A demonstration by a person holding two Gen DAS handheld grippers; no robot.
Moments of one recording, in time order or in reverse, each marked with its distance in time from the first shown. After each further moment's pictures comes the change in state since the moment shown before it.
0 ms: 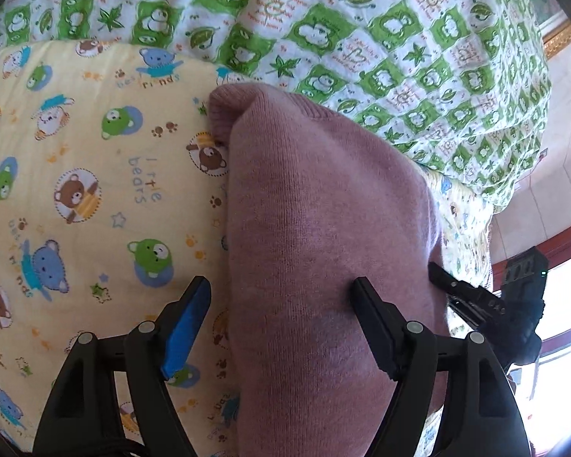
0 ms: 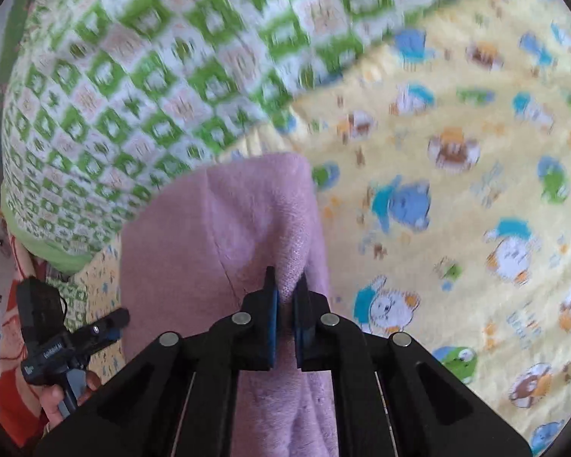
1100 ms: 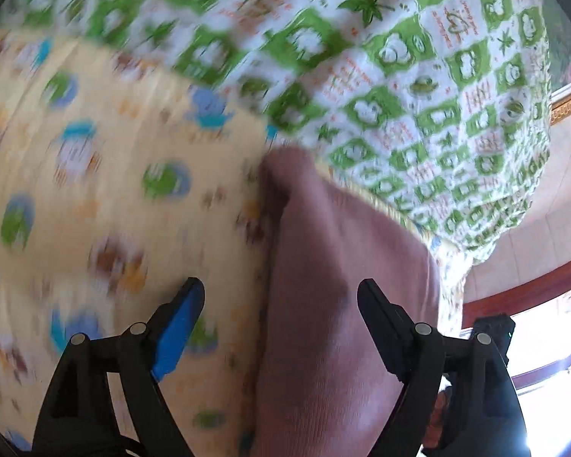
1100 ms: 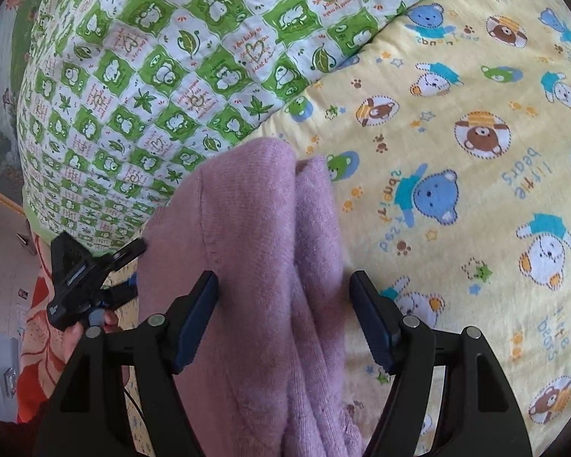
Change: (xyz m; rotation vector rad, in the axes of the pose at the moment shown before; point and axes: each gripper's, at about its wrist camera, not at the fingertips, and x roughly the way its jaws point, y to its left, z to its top) left arm -0.016 0.056 0.030 -0.148 -0.048 -0.119; right arm -0.006 -0.006 0.002 0.013 0.030 0.119
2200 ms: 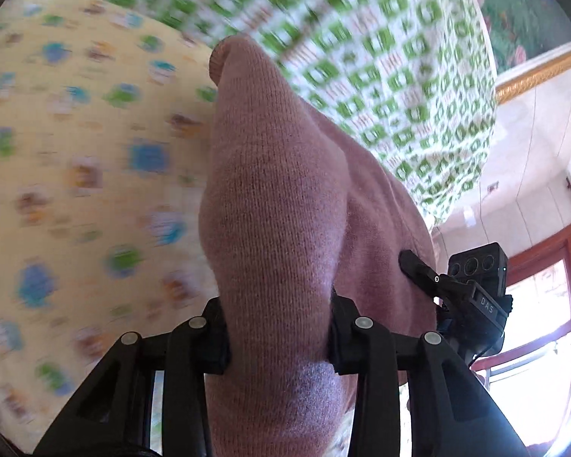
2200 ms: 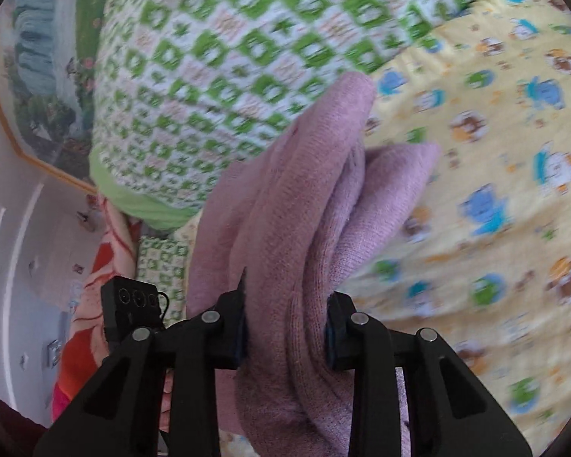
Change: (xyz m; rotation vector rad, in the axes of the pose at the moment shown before) left arm -0.122 0.028 -0.120 0.027 -0.037 -0.072; right arm -0.009 0.097 -0.073 -0.034 0.071 0.276
